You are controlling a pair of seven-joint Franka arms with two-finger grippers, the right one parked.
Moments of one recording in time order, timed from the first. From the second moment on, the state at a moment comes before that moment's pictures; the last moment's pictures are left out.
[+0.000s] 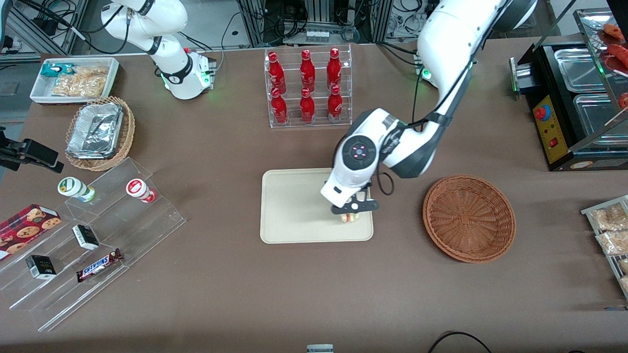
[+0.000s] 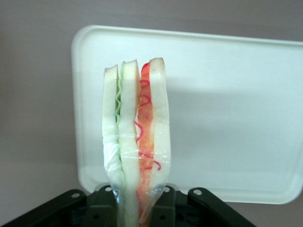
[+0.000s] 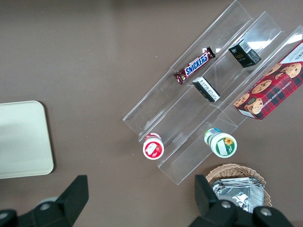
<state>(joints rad) -0.52 0.66 -0.21 -1.43 0.02 2.00 -0.79</state>
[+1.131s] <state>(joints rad) -0.58 0.93 -0.20 -1.16 0.02 2.00 -0.81</state>
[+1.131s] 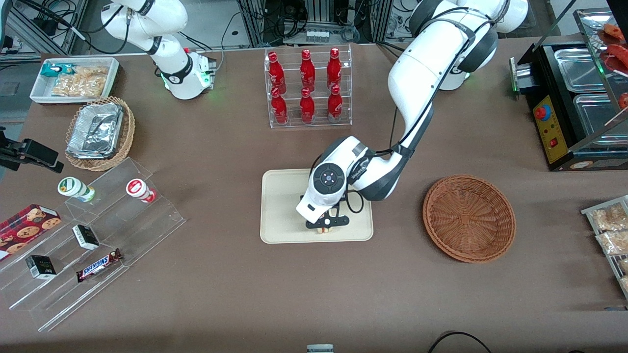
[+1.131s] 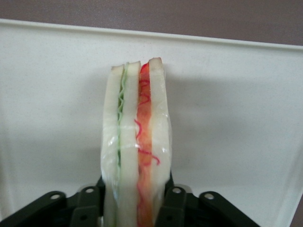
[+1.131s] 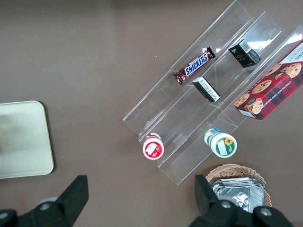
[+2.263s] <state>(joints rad) -0.41 0.59 -0.11 -1.26 0.08 1.72 -0.68</state>
